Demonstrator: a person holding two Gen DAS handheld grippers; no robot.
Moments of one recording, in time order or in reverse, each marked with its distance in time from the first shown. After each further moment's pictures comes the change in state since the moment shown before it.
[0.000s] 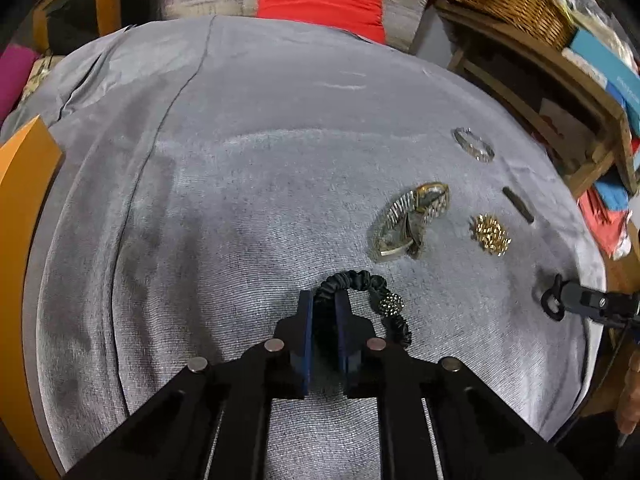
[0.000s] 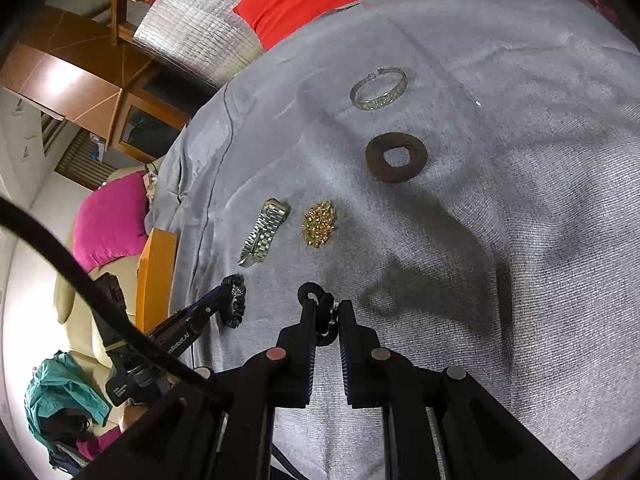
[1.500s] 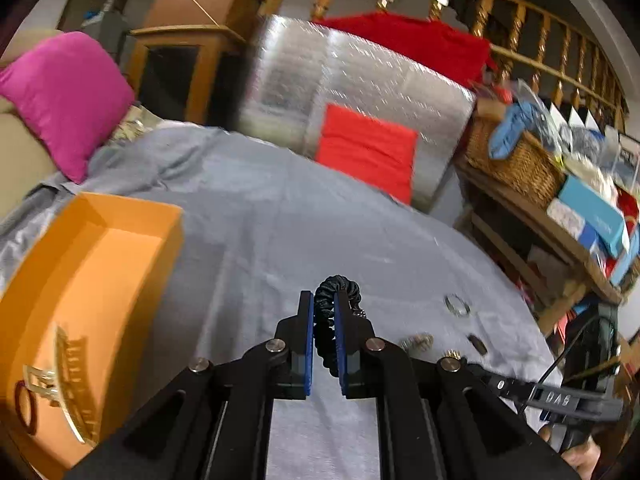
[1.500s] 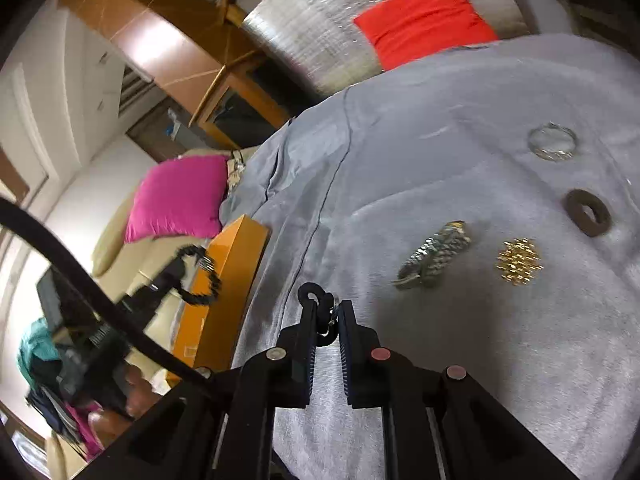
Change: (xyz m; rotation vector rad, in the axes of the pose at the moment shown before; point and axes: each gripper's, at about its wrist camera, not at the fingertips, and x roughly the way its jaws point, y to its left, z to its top) left arm -0.165 0.076 -0.016 -0.208 -0.503 0.008; right arm 0.033 0.123 -0.025 -0.269 -0.123 0.187
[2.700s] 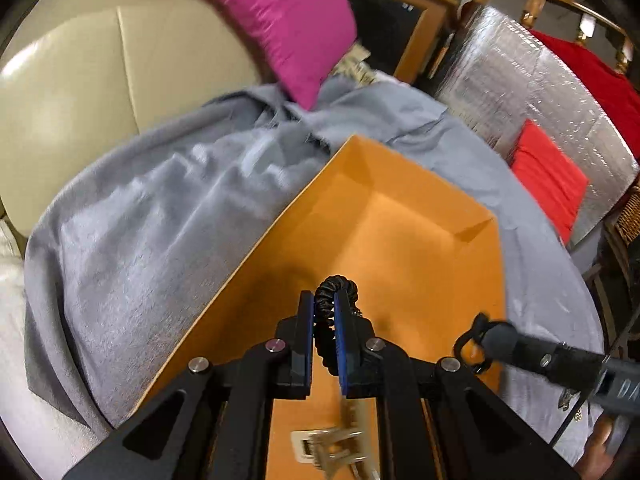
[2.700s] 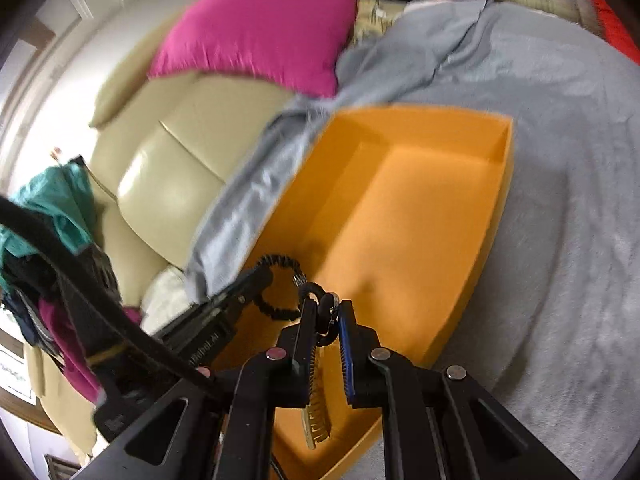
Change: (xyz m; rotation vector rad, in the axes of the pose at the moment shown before) left arm -0.006 0.264 0.000 -0.347 0.172 0.416; right arm 0.280 0.256 -0.014 -0.359 0.513 0.063
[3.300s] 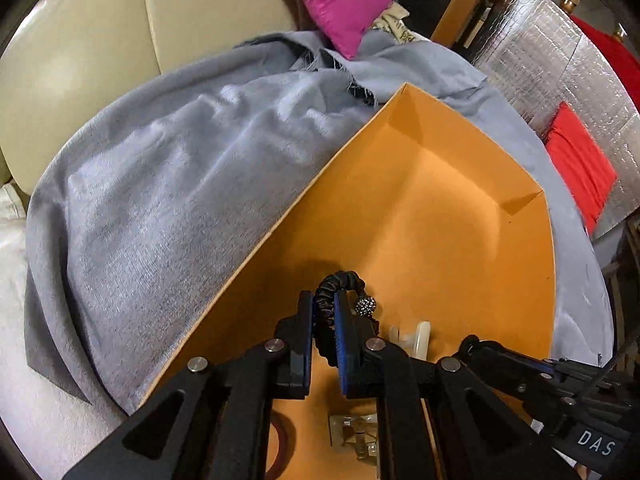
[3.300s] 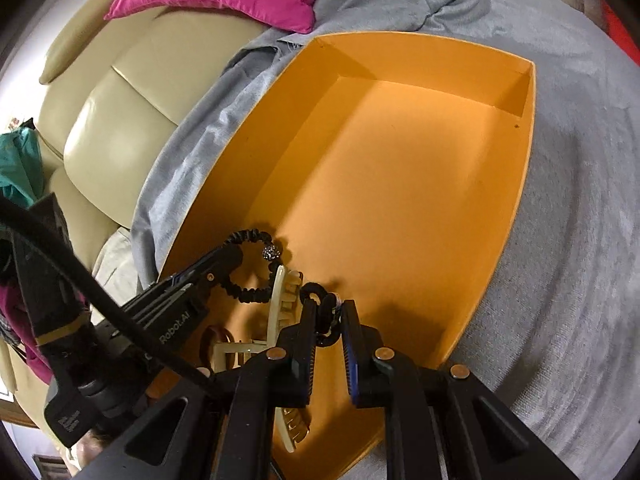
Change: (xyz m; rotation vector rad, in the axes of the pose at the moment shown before) left arm 0.026 0.019 -0.008 -0.059 0.155 0.070; right arm 0.046 0.007 -0.007 -0.001 0.151 -0.158
